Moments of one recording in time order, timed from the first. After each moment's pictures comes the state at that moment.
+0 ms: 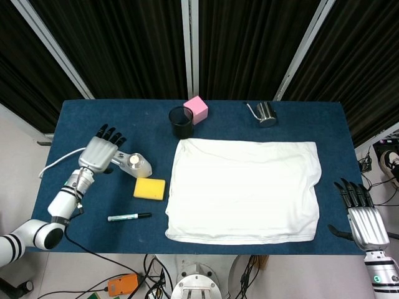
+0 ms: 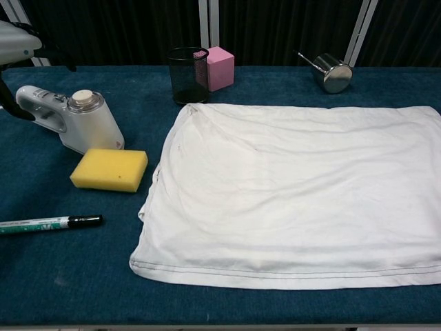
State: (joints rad) left arm -0.67 -1.29 -0.19 -1.45 1.18 0.86 0.56; right arm 0.06 -1.12 0.00 -1.63 -1.55 1.45 -0.04
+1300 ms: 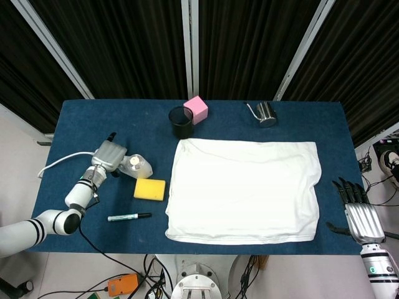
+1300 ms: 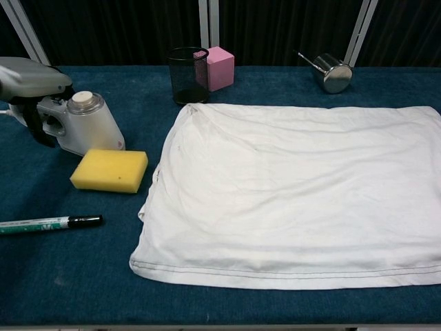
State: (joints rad) left arm -0.82 -1.38 -0.09 -1.33 0.90 0.71 0.58; right arm 0.09 -1.16 0.01 -1.57 -1.48 1.36 0.00
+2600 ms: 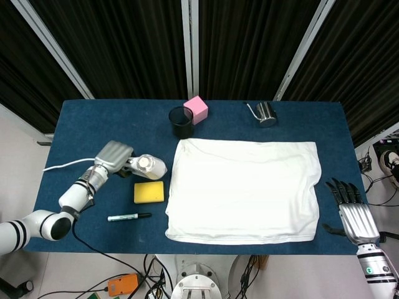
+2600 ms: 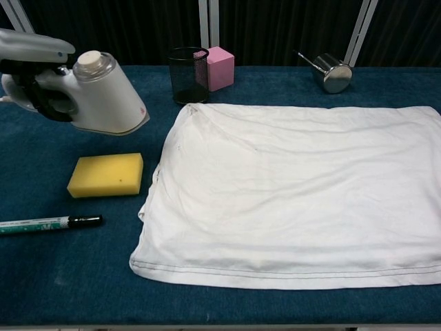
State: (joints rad) left arm -0.88 -1.19 -0.11 -1.62 0.93 0.69 0.36; right arm 0.11 -1.15 0.00 -1.59 -1.53 1.35 -0.04
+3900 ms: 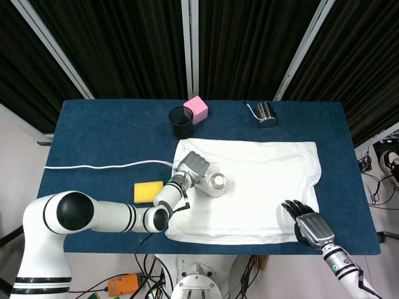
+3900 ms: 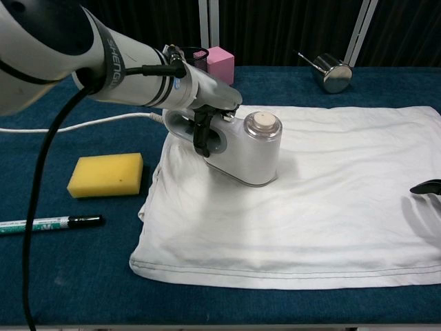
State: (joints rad) left arm -1.54 -1.64 -0.04 -1.44 0.05 0.75 0.95; right arm 0.25 -1.27 -0.11 -1.53 -1.56 1.08 -0.05
